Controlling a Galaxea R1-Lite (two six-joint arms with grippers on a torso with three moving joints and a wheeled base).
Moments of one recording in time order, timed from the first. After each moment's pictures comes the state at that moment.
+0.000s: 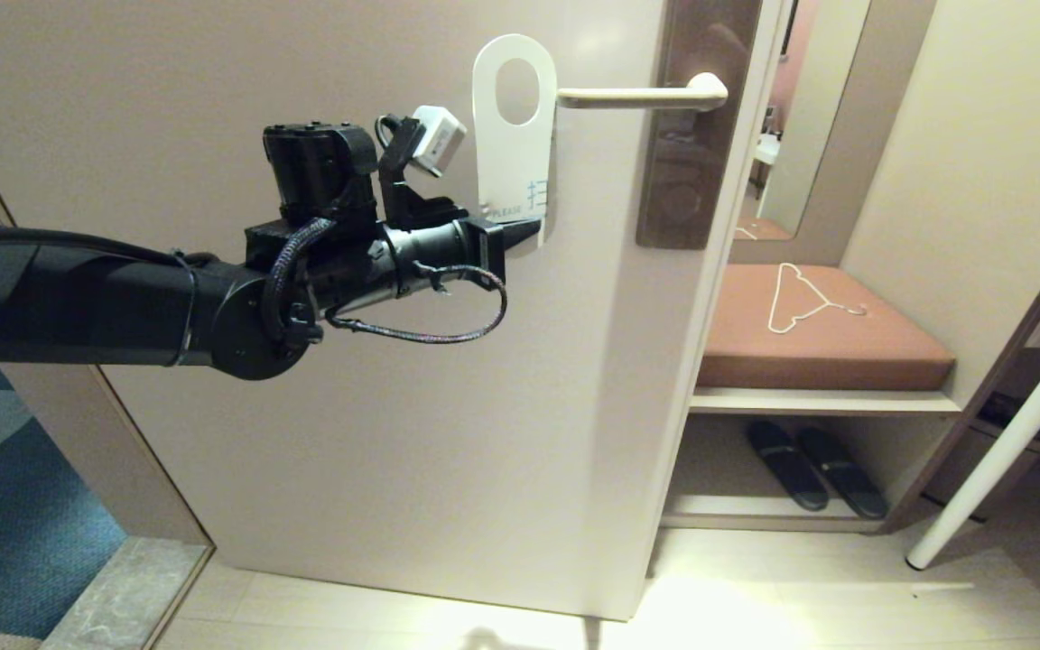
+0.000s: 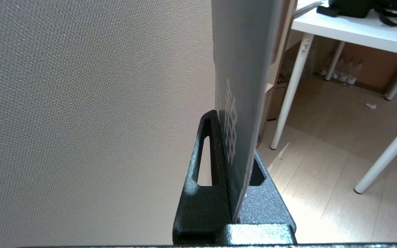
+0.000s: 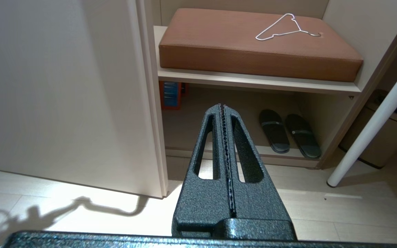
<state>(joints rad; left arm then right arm) -0.50 1.96 -1.40 -0.57 -0.44 0.00 0.00 0.00 -0.01 0.02 0.00 -0.01</state>
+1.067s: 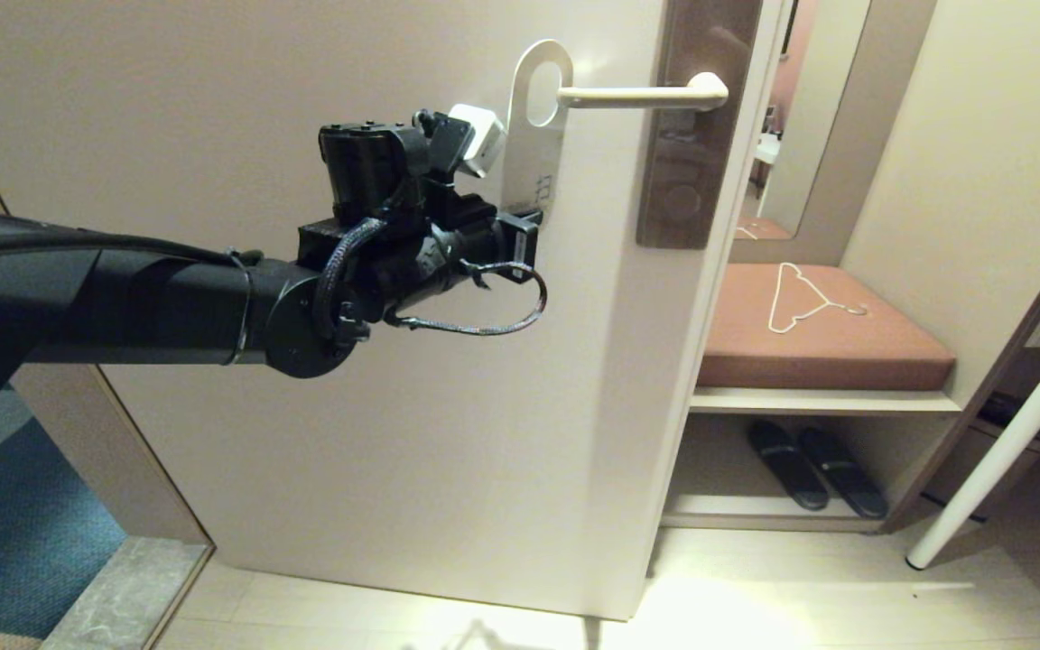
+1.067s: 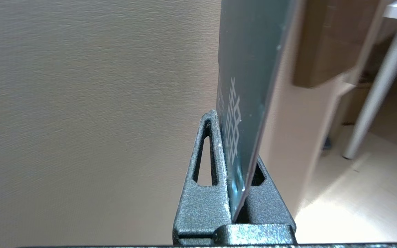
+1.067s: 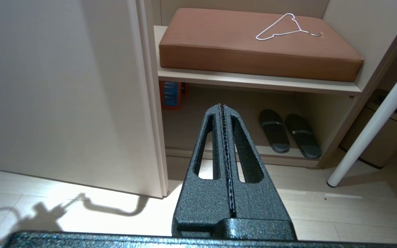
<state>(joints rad) -0.58 2.01 -1.49 -0.53 -0.11 0.12 0.00 0.00 -0.01 0.02 0.00 -0.01</state>
